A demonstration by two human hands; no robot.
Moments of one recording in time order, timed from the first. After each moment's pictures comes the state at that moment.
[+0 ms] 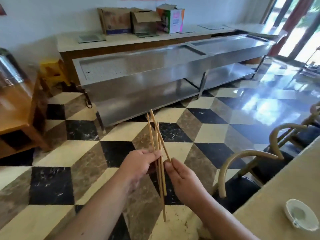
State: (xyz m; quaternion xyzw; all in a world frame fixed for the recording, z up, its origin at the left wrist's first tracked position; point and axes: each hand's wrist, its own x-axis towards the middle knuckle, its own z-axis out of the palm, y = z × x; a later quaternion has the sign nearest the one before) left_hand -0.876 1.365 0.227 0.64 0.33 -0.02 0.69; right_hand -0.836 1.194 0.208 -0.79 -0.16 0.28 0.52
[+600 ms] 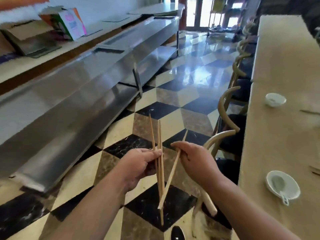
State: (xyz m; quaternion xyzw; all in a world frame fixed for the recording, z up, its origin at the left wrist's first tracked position) left_hand -0.568 1.301 0.231 0.70 0.17 -0.27 0.64; right_hand -0.588 1.104 0.194 -0.94 -0.06 -0.02 0.33
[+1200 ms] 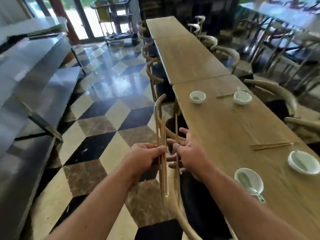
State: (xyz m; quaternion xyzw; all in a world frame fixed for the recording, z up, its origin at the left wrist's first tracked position) left_hand -0.303 1.091 0.234 0.78 -0.13 -0.42 0.45; right_hand -0.417 0.965 0.208 -0.61 0.33 -0.12 0.71
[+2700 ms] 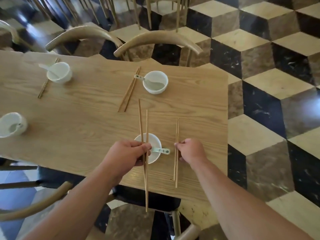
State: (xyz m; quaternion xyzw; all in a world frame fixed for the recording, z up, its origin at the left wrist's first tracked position) left_hand -0.479 0.783 0.055 0.64 -0.47 -0.61 0.08; right_hand -0.687 0.833 -0.076 -0.19 0.82 -0.25 0.47
